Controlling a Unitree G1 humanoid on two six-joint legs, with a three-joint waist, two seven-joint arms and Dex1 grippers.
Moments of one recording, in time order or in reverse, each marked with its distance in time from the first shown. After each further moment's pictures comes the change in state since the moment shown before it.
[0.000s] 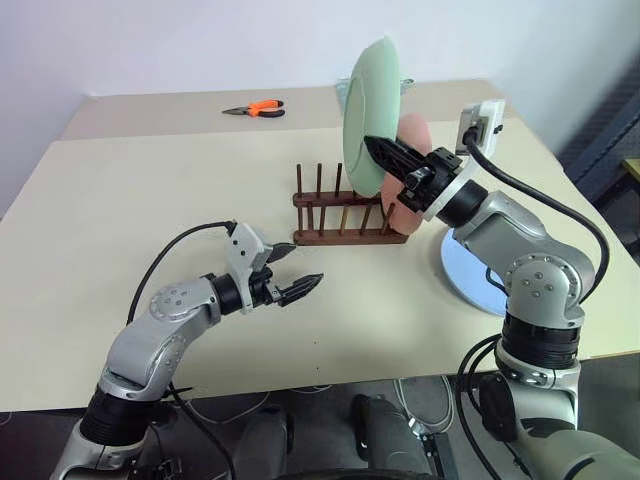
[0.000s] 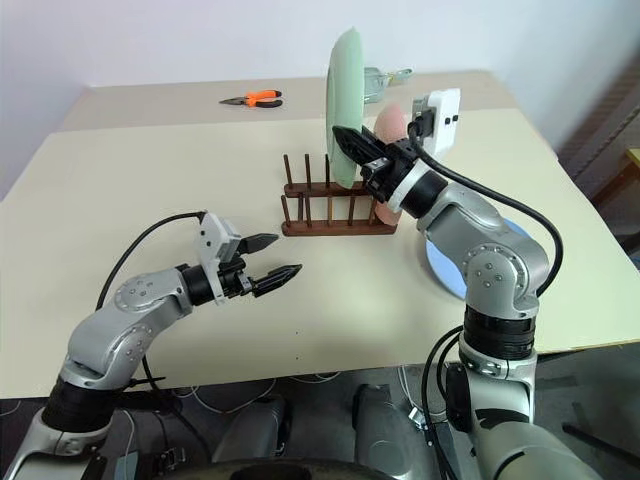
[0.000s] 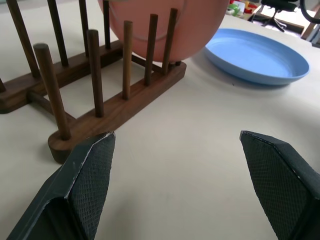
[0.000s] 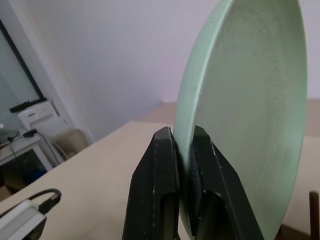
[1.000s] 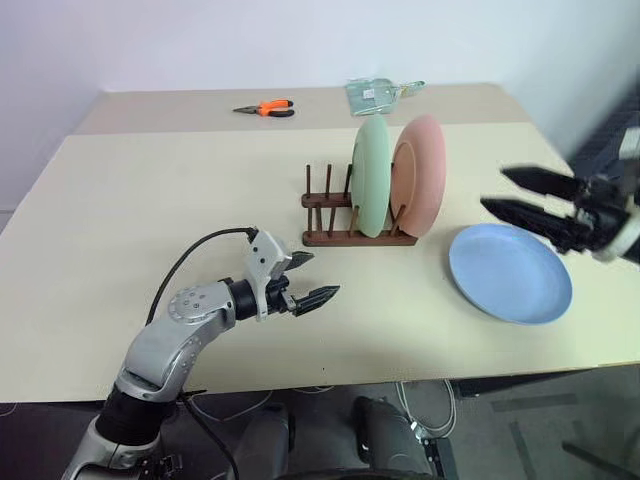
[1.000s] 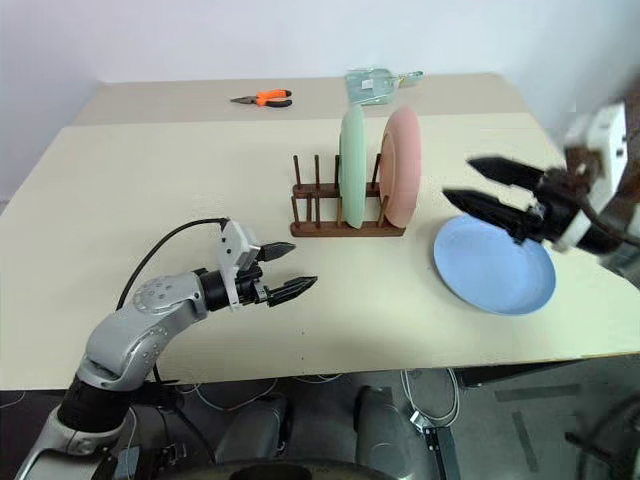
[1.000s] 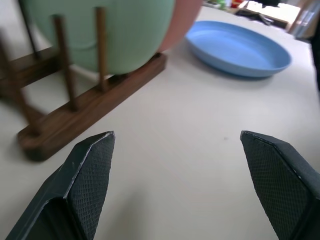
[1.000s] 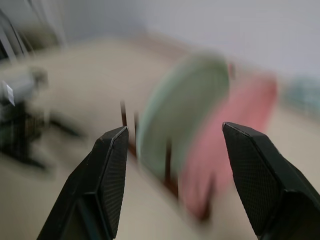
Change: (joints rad) left arm -0.048 -0.043 -0.073 0.013 0.038 0.019 -0.049; right arm 0.544 -0.721 -0.336 -0.071 -0.054 -0.058 0.577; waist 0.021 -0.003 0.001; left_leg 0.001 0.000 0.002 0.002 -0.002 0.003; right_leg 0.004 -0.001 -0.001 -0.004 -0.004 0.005
